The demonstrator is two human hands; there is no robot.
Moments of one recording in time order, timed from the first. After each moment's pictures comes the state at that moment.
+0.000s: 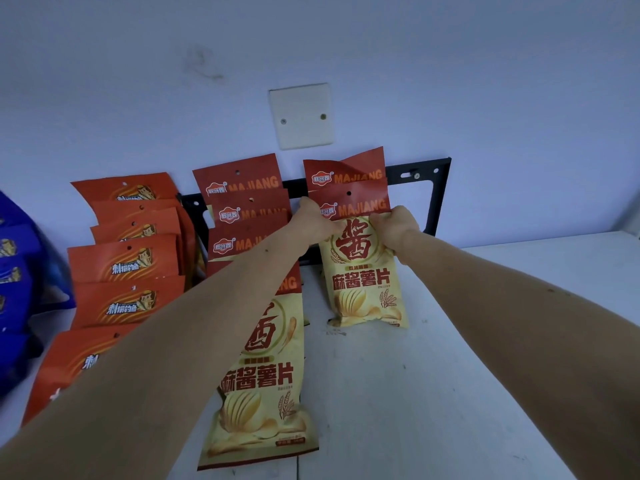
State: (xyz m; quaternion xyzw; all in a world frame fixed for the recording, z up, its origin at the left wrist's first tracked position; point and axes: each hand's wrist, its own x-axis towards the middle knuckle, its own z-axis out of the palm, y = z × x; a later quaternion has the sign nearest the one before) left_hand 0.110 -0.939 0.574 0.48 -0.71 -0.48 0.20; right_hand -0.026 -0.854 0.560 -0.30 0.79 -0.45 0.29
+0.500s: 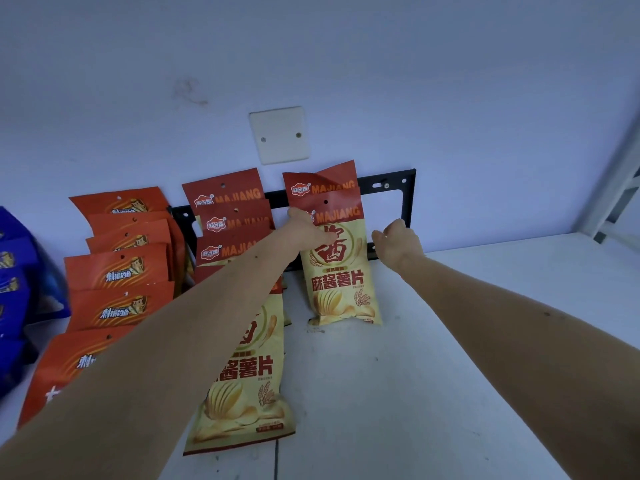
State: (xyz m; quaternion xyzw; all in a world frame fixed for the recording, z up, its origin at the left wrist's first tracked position) left_hand 0.100 -0.896 0.599 0.53 -0.73 -0.40 0.14; right_hand -0.038 -0.796 0.559 -0.35 0.84 -0.37 0.18
